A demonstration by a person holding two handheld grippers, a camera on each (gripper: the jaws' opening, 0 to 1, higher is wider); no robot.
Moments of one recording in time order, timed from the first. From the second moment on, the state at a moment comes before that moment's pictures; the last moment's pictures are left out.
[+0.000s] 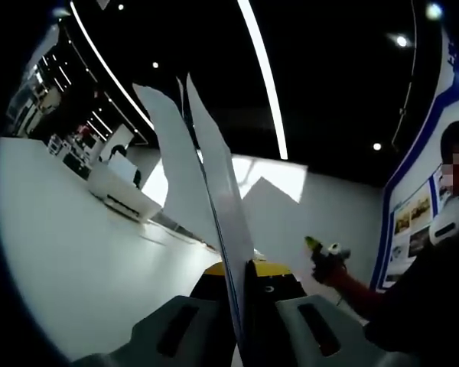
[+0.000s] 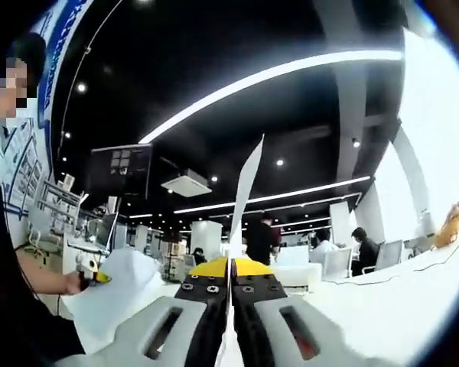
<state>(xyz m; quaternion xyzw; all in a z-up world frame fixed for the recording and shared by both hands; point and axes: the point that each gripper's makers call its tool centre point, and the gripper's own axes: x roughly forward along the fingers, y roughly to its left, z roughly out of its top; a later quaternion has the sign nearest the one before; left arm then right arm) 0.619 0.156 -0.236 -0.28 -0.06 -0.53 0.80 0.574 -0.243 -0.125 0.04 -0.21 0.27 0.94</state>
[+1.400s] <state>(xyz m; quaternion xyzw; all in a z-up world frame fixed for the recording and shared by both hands) 0.620 0.157 -0.236 -0.27 -0.06 -0.53 0.80 0.522 -0.187 -0.069 0.12 -0.27 0.35 0.89</state>
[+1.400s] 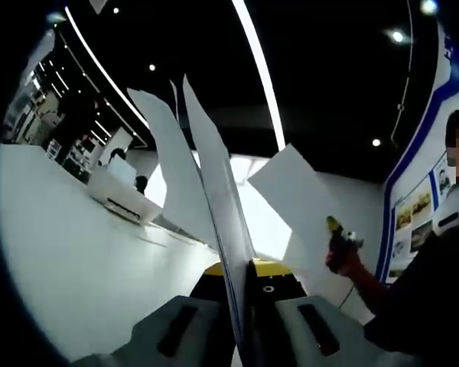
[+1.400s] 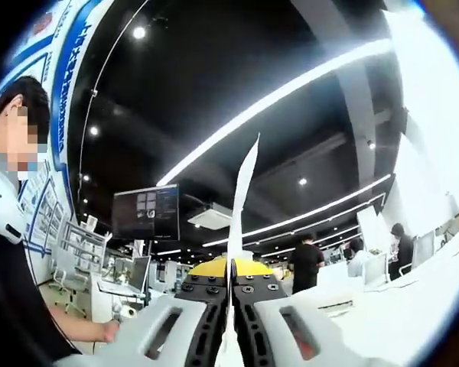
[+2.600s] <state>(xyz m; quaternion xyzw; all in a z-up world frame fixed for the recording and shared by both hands) 0.619 0.156 -0.236 -0.26 -0.06 -0.53 0.80 0.508 -0.149 -0.070 0.15 -0.27 0.39 0.87</state>
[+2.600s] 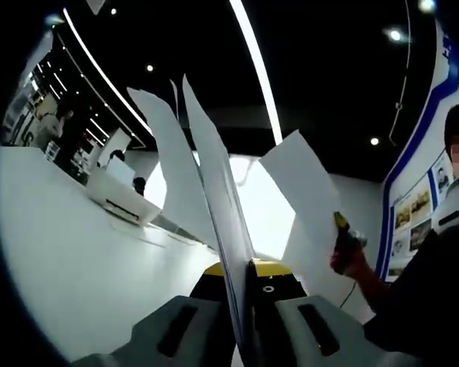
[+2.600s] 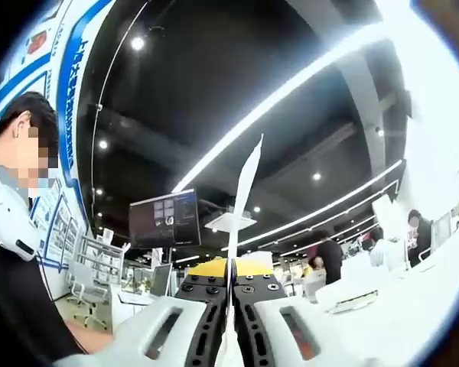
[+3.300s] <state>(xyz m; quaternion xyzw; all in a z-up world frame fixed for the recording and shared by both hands) 0.618 0.156 -0.236 -0.26 -0.06 -0.53 0.80 0.506 -0.129 -0.072 0.15 -0.26 0.41 0.86</state>
